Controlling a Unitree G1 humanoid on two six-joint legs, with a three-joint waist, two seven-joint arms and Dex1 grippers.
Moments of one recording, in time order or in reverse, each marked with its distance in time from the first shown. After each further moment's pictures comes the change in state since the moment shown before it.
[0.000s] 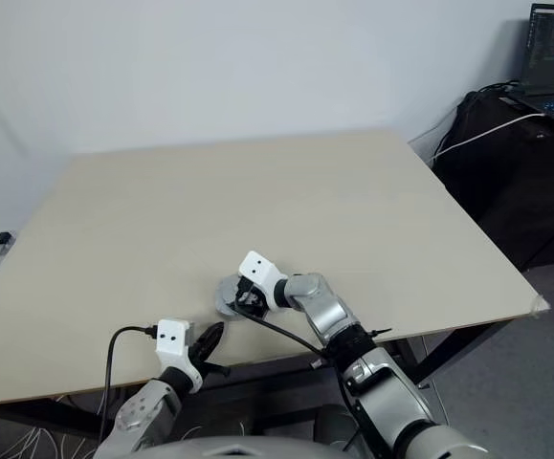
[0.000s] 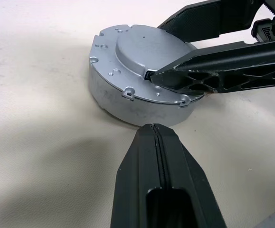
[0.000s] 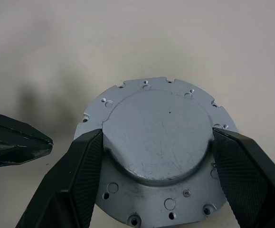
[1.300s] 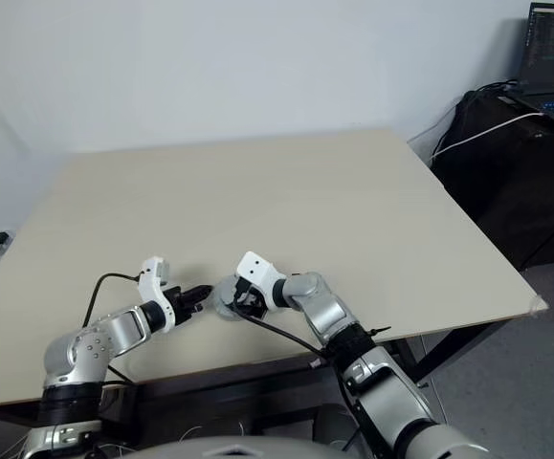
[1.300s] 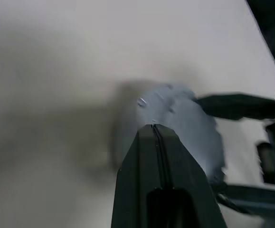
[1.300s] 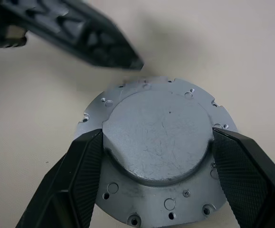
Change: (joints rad) left arm -0.537 0.207 0.319 0.193 -0.470 0.821 -0.105; right arm -0.004 -0.001 0.015 -0.013 -0.001 0.012 -0.008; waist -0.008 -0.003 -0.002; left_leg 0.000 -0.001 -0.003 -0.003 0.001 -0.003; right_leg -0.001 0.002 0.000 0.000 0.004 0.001
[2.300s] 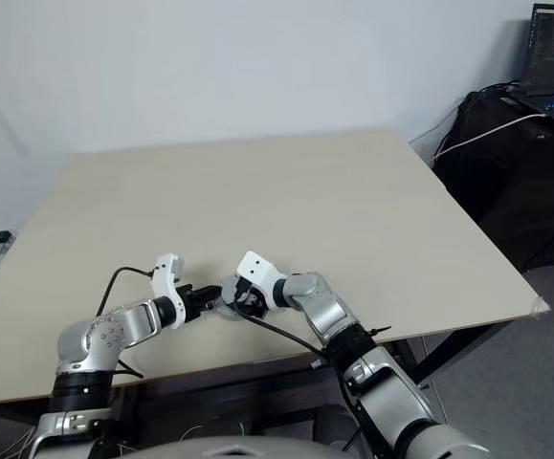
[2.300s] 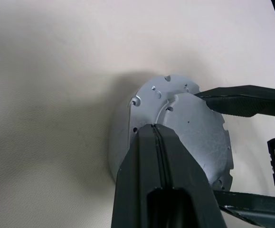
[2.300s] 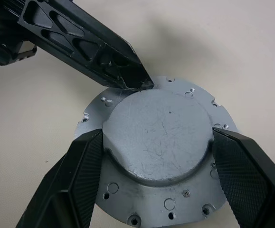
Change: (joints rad) left arm -0.065 -0.041 -0.021 0.029 0.071 0.025 0.075; right arm 0.001 -0.004 0.005 -0.007 -0.001 0.009 -0.004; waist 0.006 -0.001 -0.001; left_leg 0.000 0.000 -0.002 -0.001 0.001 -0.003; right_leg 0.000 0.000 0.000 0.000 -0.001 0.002
